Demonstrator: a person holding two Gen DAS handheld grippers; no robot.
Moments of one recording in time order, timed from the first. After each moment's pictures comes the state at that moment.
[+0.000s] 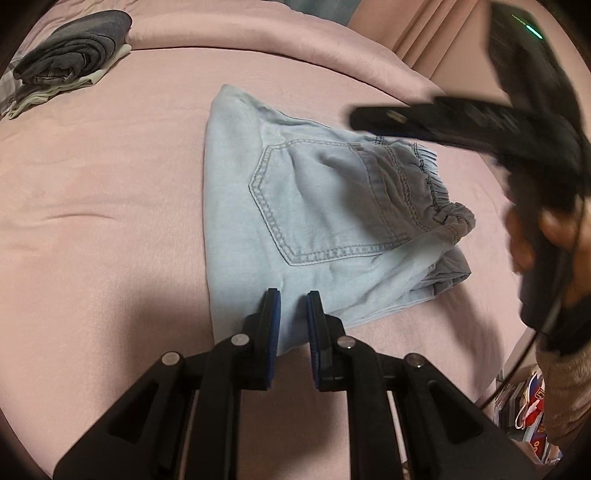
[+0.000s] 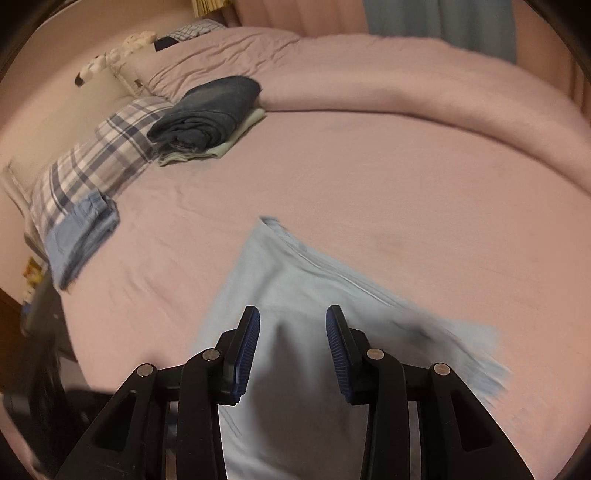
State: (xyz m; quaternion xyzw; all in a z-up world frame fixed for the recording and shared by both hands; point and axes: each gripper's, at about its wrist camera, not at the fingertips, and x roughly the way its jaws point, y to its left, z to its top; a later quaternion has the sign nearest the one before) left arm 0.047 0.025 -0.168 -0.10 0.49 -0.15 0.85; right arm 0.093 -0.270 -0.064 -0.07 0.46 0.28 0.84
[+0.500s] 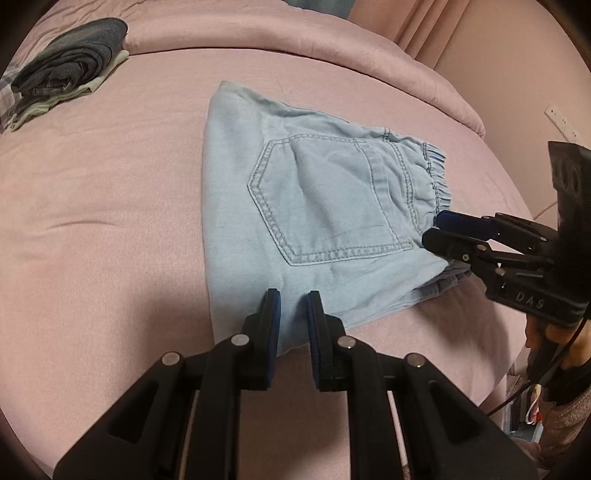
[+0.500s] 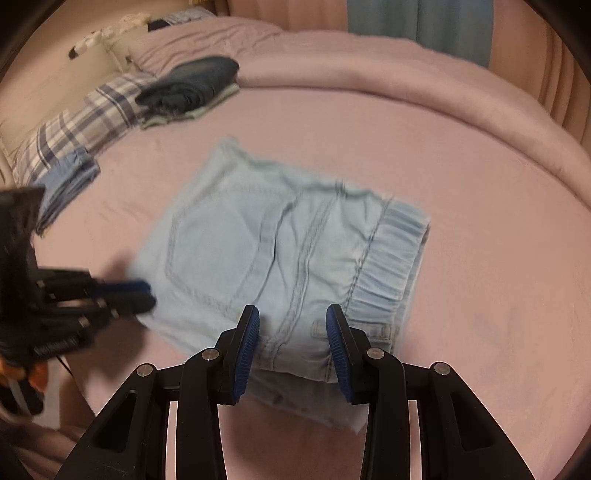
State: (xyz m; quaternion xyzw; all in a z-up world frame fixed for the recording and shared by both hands) left arm 0.049 0.017 -0.167 -0.07 0.50 -0.13 0.85; right arm 0.041 -0.317 -0.095 -0.12 0.46 0.24 0.85
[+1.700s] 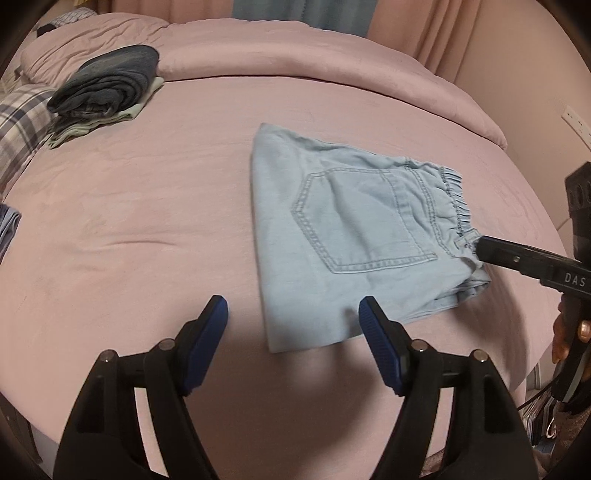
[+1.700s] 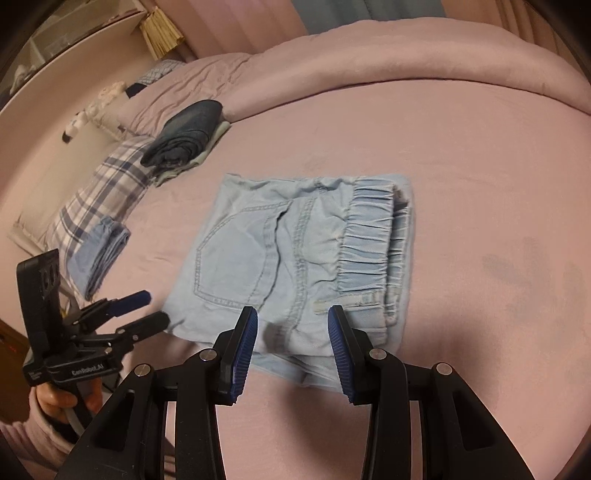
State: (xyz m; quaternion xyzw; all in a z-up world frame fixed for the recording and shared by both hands) left arm 0.034 0.034 -0.145 -0.05 0.47 -0.07 0.88; right arm 0.029 -0.364 -0.082 0.06 0.48 0.25 0.84
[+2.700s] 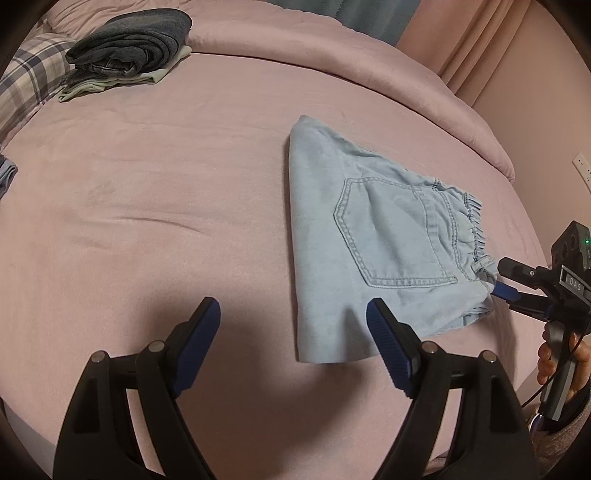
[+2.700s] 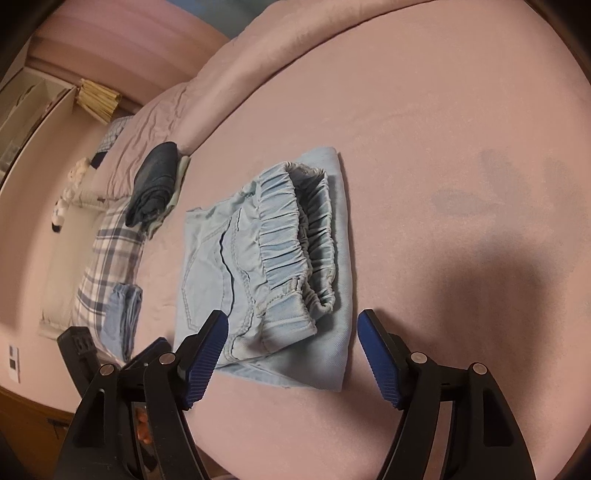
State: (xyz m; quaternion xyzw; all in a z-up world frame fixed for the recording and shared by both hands) left arm 0.048 0.067 -0.156 -0.13 0.49 -0.07 0.86; right arm 0.048 -0.411 -0.113 0.25 0.53 0.21 0.79
